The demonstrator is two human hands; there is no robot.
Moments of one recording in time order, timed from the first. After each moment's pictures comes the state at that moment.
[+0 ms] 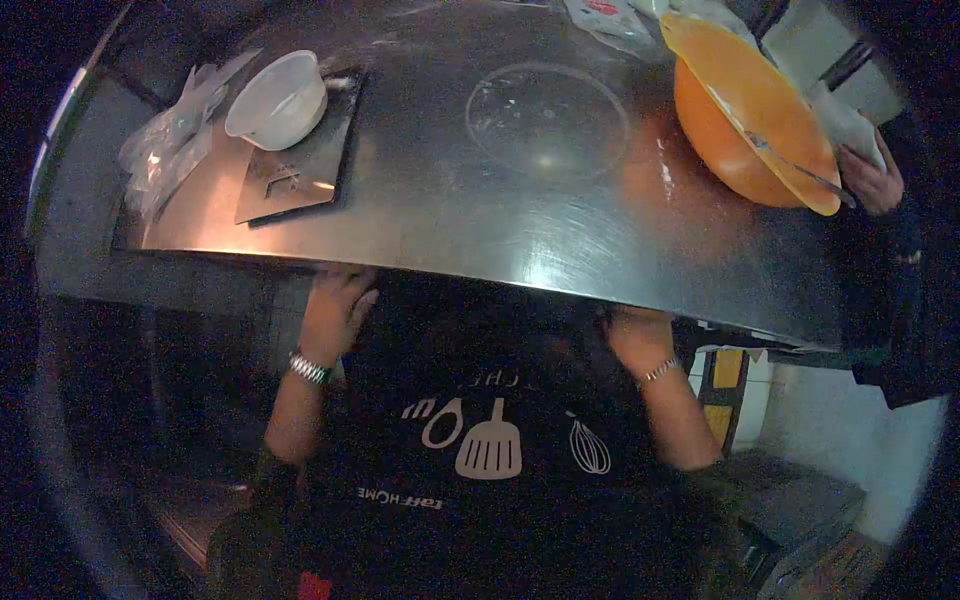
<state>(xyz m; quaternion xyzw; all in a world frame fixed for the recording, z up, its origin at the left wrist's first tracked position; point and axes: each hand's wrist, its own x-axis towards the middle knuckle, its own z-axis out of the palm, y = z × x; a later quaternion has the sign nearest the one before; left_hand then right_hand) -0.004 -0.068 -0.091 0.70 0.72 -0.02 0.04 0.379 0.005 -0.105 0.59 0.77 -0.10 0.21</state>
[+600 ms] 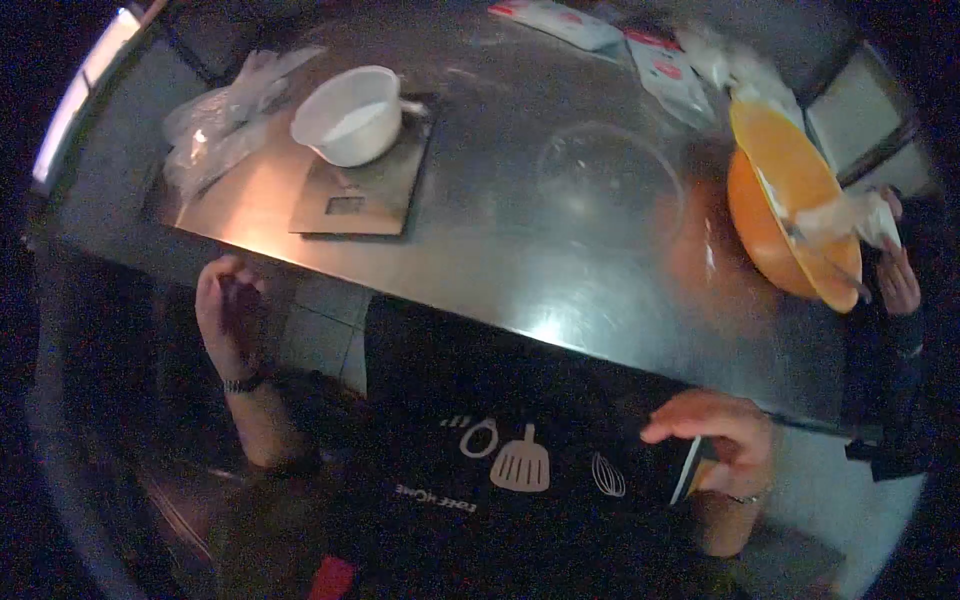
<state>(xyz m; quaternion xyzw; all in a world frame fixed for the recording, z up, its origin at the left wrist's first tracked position) -0.087 -0.099 0.010 0.47 0.39 0.73 0.31 0.398 -0.005 0.038 0.12 0.74 -0.57 -0.33</state>
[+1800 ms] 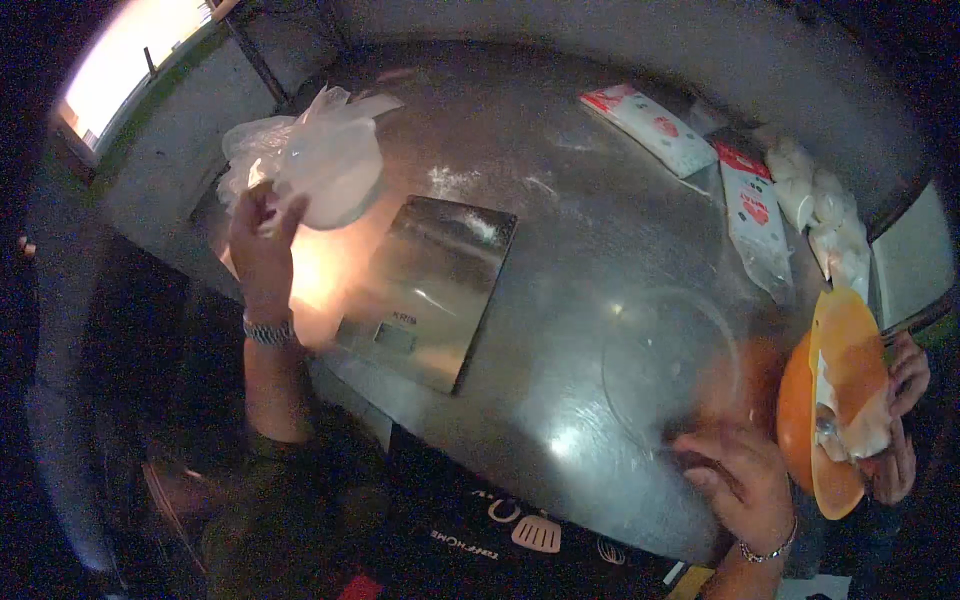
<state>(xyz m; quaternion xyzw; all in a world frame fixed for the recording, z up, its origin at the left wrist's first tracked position) -0.129 0.043 0.072 0.45 0.71 0.50 -0.21 0.330 0.105 0.083 0.33 0.88 -0.31 -0.15</state>
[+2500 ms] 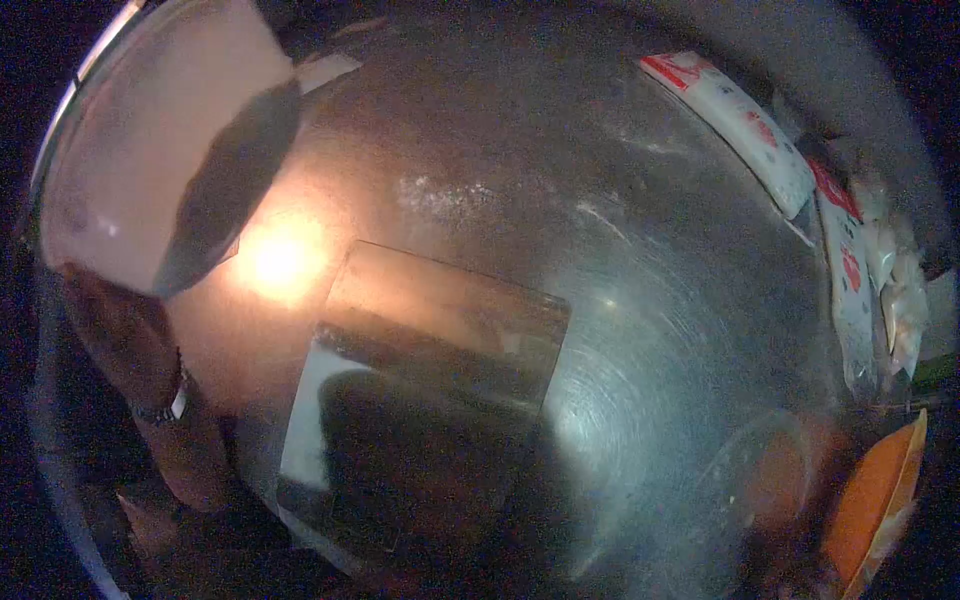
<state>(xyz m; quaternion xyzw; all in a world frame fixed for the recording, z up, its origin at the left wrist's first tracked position) -0.213 0.065 0.053 0.38 0.54 0.75 -0.11 0.337 0.112 0.036 0.43 0.82 -0.18 -0.33</state>
